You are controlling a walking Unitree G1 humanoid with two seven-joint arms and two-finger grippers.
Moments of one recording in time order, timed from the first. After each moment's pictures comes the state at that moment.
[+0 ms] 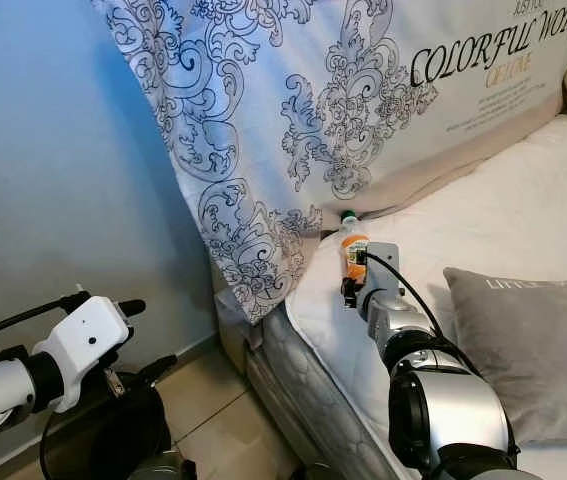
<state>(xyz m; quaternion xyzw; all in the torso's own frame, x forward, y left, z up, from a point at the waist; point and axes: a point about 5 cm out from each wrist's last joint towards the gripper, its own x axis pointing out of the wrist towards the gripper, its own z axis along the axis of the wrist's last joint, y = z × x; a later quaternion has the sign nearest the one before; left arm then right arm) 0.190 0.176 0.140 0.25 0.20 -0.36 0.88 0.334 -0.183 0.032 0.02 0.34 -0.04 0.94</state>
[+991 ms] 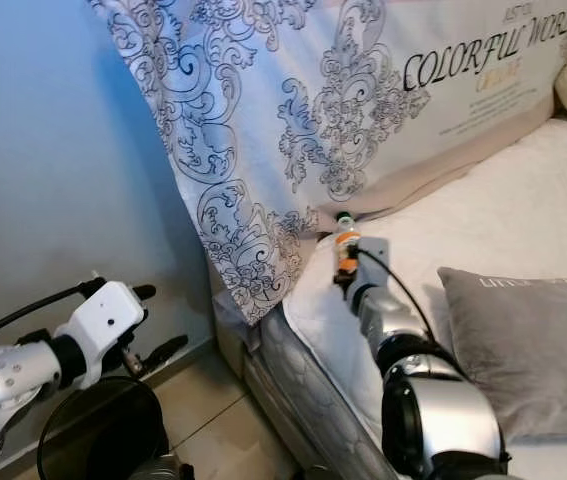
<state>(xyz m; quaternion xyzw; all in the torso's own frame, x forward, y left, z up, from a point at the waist) 0.218 0.171 0.128 0.25 0.17 -0.34 0.89 0.335 -0.165 0.032 0.05 0.30 0.01 0.95</state>
